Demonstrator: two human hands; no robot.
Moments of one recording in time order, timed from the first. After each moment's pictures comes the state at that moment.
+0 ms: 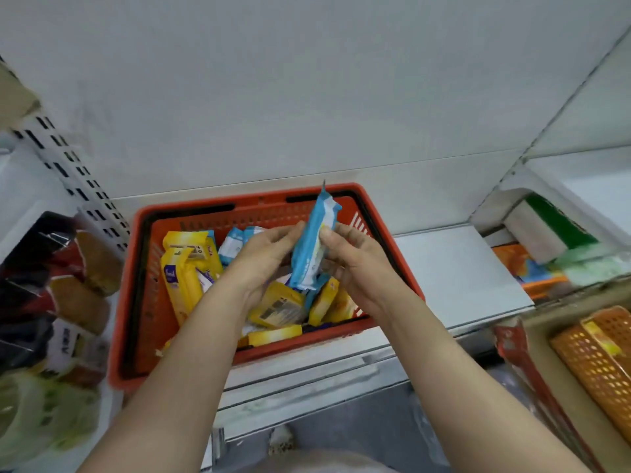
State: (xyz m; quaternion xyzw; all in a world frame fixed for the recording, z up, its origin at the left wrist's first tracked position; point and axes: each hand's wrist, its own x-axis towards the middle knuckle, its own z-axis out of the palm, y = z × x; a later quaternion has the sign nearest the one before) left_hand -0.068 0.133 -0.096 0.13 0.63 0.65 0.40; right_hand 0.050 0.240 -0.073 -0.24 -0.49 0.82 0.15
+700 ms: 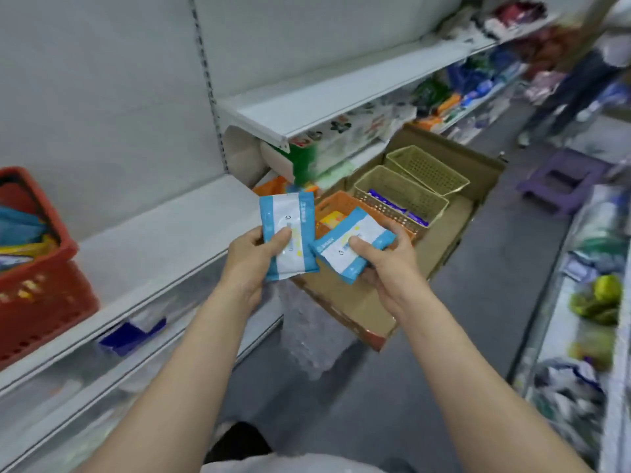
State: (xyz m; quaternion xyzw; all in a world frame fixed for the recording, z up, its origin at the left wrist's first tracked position) left_hand 0.400 0.322 -0.108 0.24 0.56 0.62 0.50; right_hand 0.594 0.374 -0.096 -0.48 -0.35 0.65 0.47
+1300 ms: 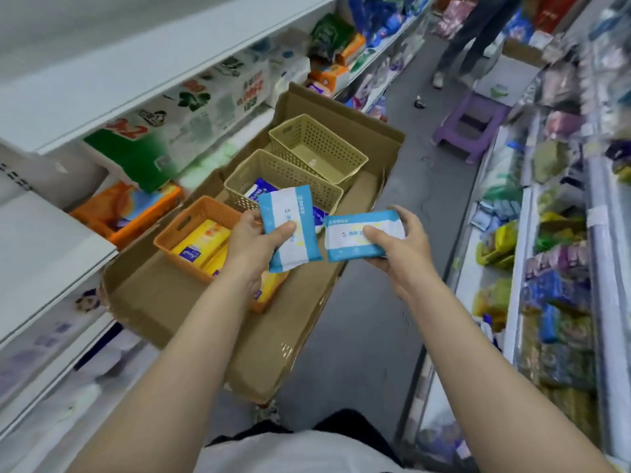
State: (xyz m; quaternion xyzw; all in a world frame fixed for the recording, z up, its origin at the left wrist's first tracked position) left_hand 0.617 0.579 -0.141 0.28 0.56 0.54 0.56; right_hand 0.830 0.582 -0.114 -0.62 -0.32 0.52 0.50
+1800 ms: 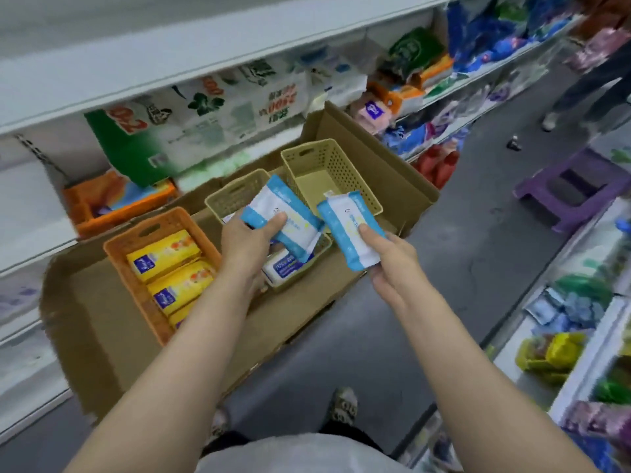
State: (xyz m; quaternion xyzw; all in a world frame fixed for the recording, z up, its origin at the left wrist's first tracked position) left_hand 0.726 0.742 -0.158 0.13 0.65 0.63 0.41; right_hand 0.915 0.804 -0.142 -0.51 -0.27 0.72 0.39
